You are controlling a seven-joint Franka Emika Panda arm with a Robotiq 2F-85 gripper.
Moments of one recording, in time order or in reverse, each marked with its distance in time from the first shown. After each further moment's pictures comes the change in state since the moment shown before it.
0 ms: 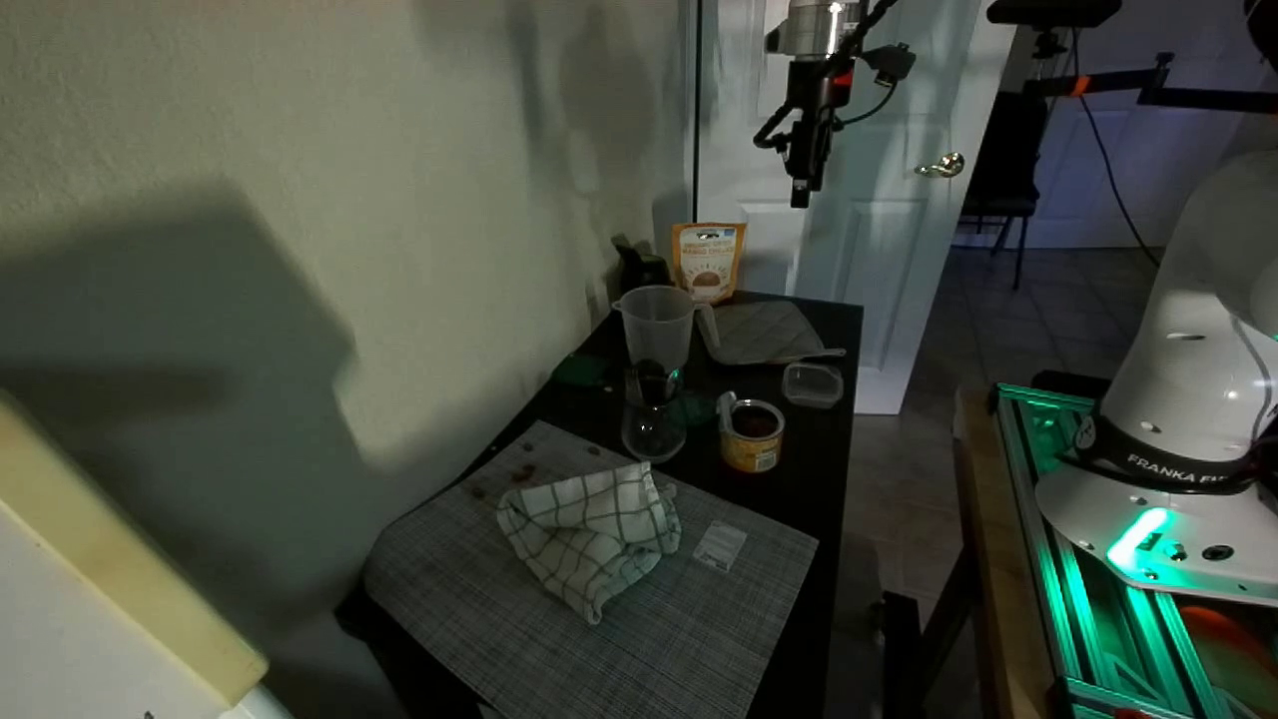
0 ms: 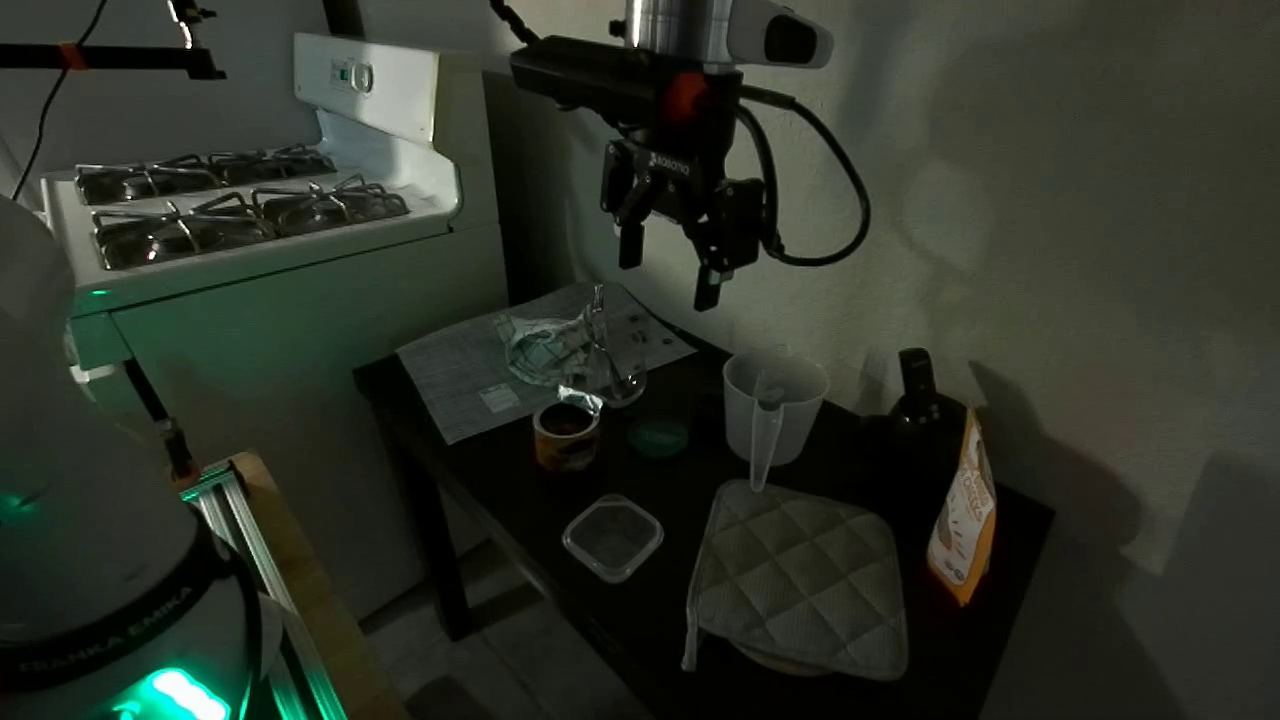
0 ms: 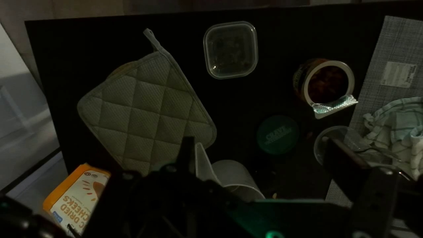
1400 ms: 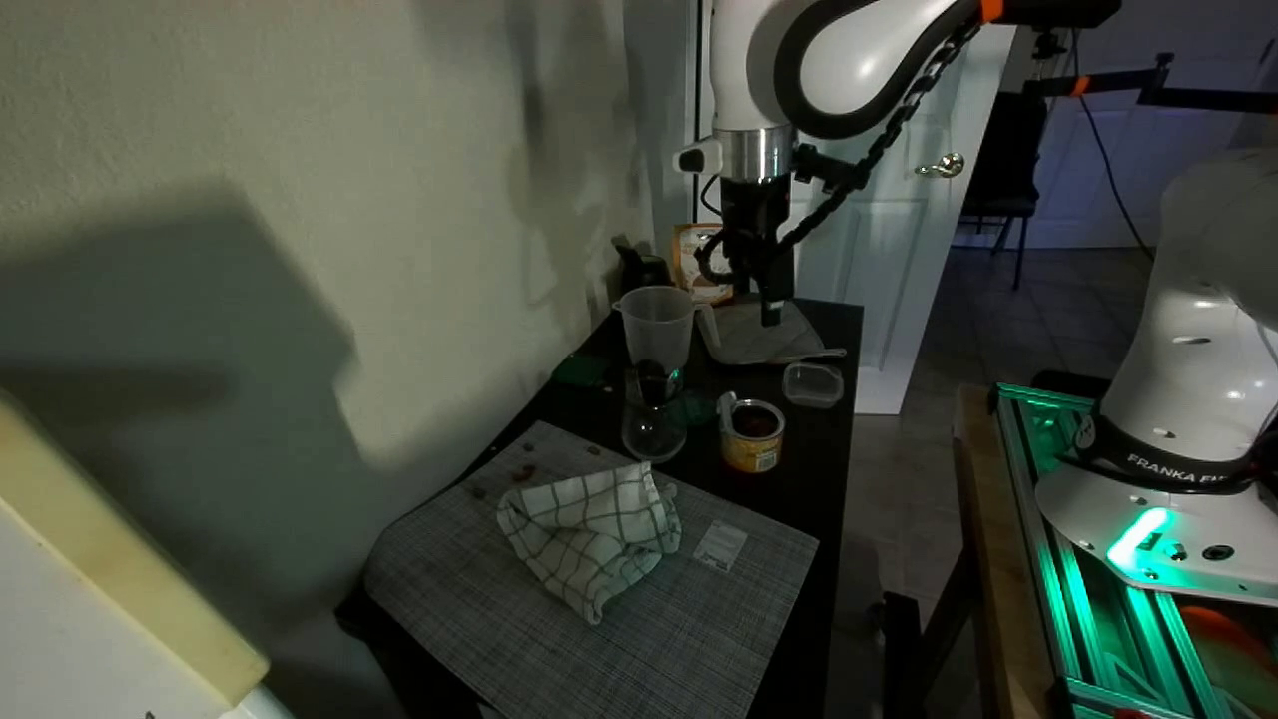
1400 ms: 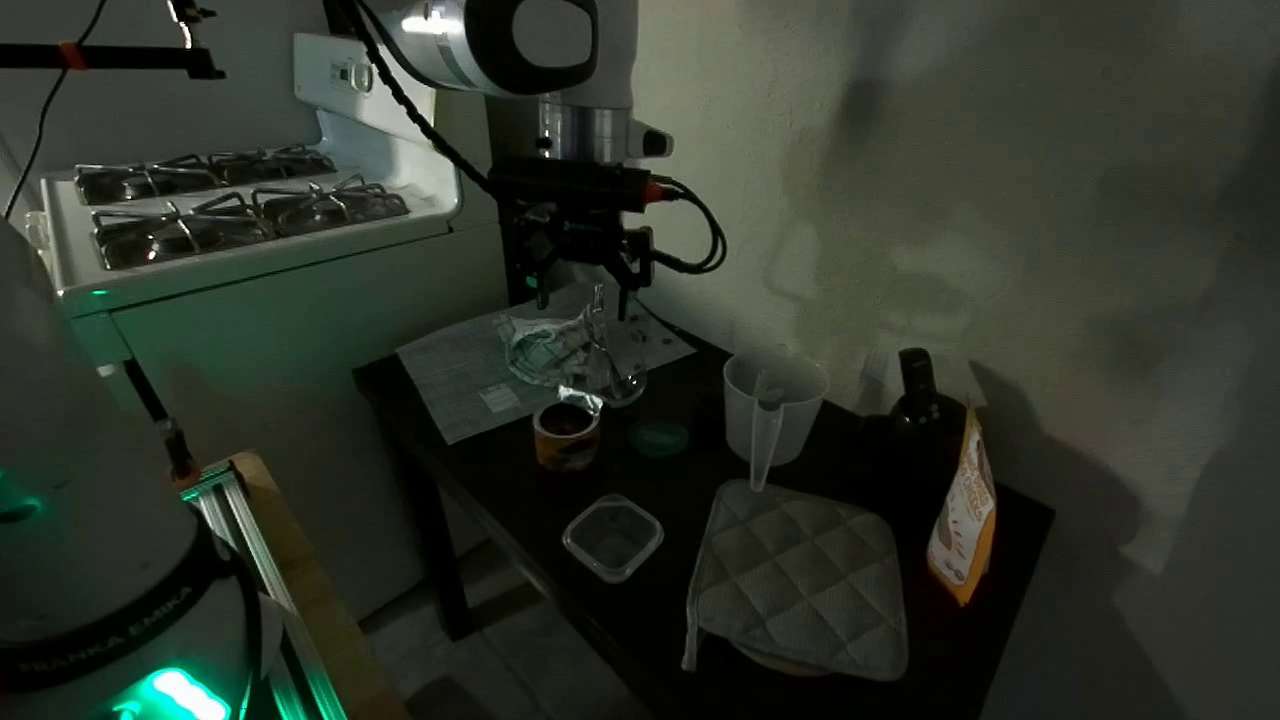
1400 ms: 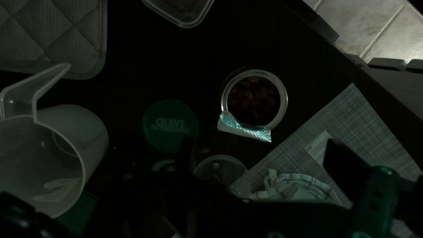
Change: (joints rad) arm 0.184 0.154 0.173 -0.117 0.027 0.221 -0.338
